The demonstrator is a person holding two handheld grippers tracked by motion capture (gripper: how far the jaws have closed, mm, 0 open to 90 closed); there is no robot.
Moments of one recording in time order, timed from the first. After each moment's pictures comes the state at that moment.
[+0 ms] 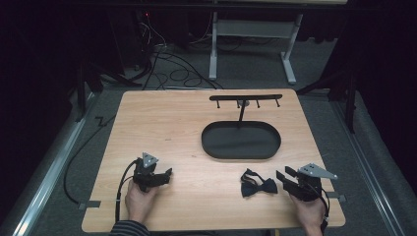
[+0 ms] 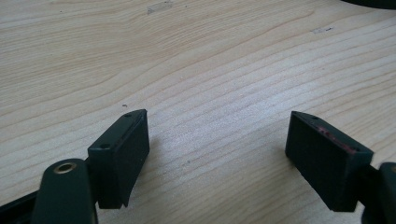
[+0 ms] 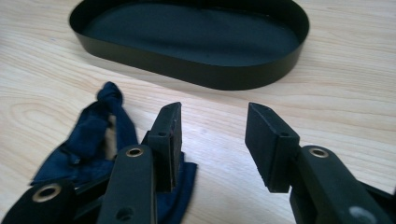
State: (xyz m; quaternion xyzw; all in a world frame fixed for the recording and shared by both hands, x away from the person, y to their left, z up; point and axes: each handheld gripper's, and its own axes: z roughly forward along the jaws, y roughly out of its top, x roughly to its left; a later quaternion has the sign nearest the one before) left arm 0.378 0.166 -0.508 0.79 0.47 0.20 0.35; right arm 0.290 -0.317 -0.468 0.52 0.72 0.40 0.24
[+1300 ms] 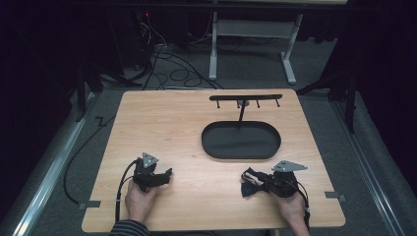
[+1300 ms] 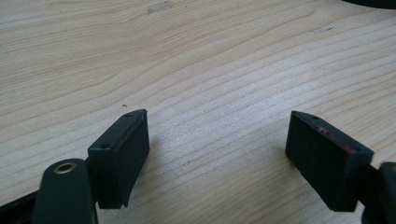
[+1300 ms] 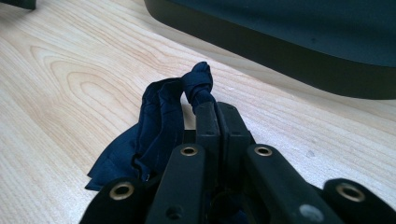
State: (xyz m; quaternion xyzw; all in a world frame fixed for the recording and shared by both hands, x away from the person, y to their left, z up) left arm 0.378 0.166 -0.508 0.79 0.47 0.20 0.35; right arm 0.317 -0.271 -0.485 0.46 0.79 0.39 0.15
